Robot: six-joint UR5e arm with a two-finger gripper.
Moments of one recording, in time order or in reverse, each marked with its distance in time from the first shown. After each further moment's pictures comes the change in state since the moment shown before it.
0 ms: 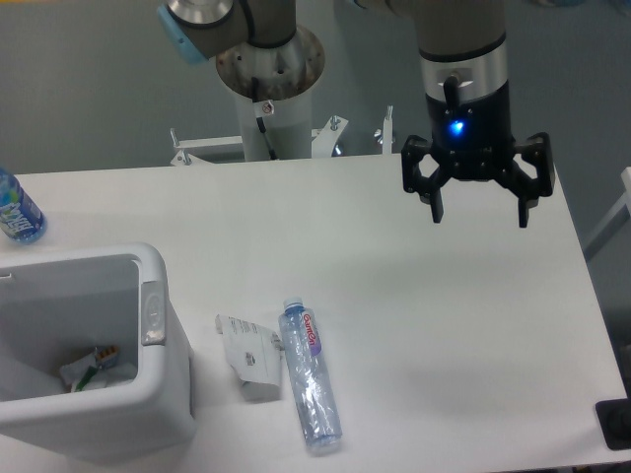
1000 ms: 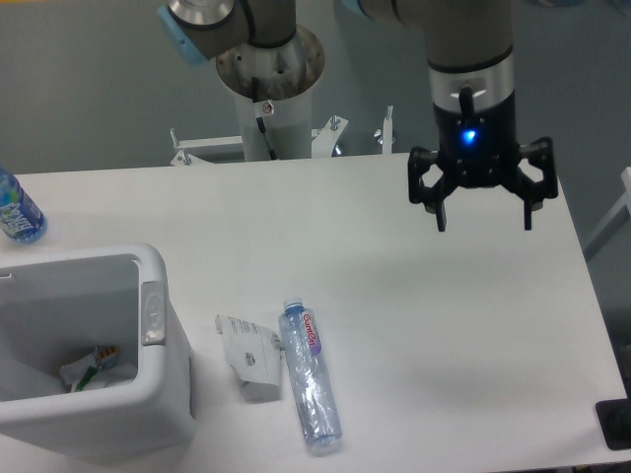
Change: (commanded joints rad) arm 0.002 -0.011 -0.087 0.103 -0.012 -0.187
